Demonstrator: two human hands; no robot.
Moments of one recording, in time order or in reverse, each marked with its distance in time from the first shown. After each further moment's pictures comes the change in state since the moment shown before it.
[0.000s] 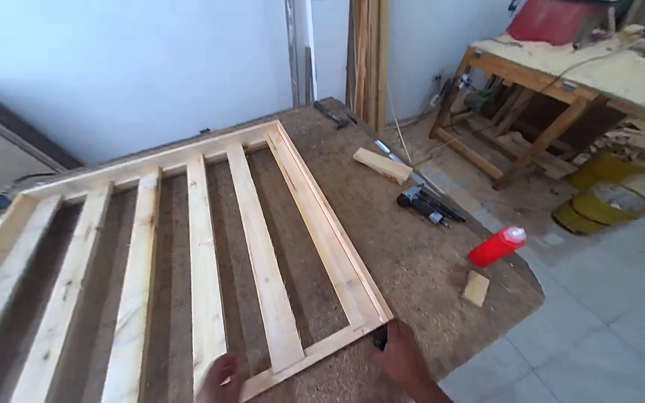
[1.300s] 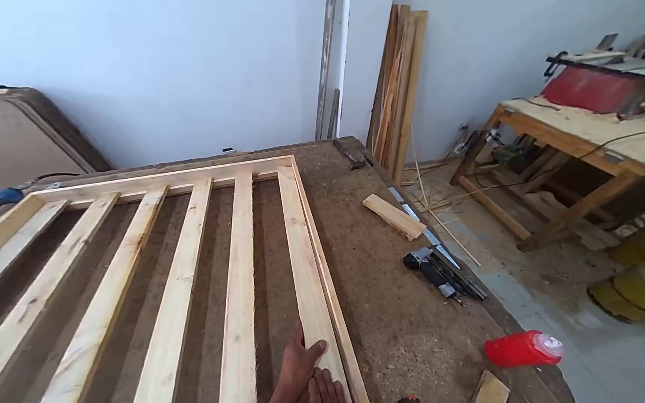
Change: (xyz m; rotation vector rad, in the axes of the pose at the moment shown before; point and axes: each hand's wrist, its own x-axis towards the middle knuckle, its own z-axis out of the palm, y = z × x) left_hand 0.113 0.241 0.162 -0.563 -0.191 -0.107; right_hand 0.033 -0.069 -0.011 0.091 0.143 -0.766
